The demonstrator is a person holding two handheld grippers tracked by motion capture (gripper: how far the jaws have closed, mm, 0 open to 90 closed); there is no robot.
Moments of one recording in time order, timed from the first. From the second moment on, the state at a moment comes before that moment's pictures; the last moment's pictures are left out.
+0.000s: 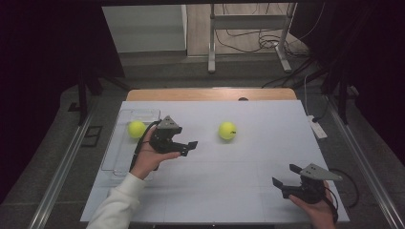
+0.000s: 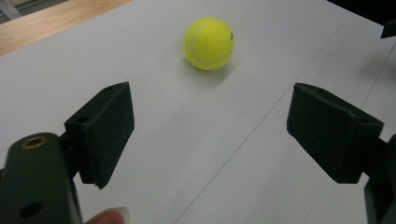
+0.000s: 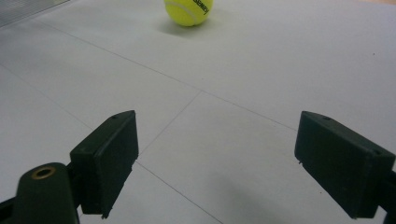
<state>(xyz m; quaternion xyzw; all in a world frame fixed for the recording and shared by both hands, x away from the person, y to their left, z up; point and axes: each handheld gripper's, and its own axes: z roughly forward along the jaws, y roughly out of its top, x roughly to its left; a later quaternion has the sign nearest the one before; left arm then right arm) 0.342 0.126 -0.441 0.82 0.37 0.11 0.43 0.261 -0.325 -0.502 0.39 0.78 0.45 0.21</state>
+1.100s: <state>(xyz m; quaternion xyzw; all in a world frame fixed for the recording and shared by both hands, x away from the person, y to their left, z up) 0.365 0.098 -0.444 0.83 0.36 0.10 0.41 0.261 -0.325 -0.503 0.39 0.78 0.45 0.21</state>
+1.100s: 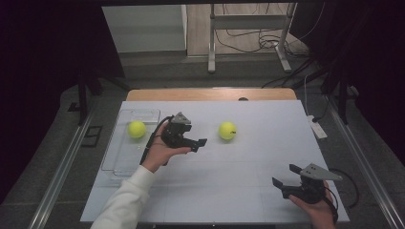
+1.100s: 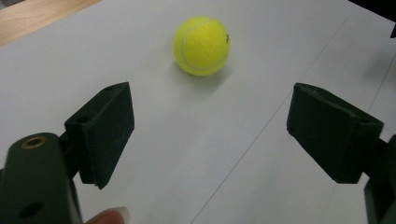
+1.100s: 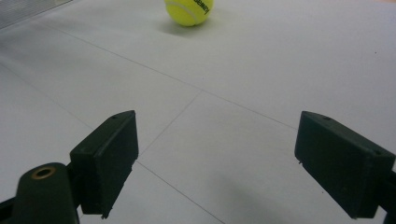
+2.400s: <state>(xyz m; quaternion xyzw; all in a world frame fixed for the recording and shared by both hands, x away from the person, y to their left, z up) 0.390 0.063 -0.455 0.85 0.36 0.08 0.39 0.262 -0.327 -0.503 0.39 0.78 0.45 0.21</state>
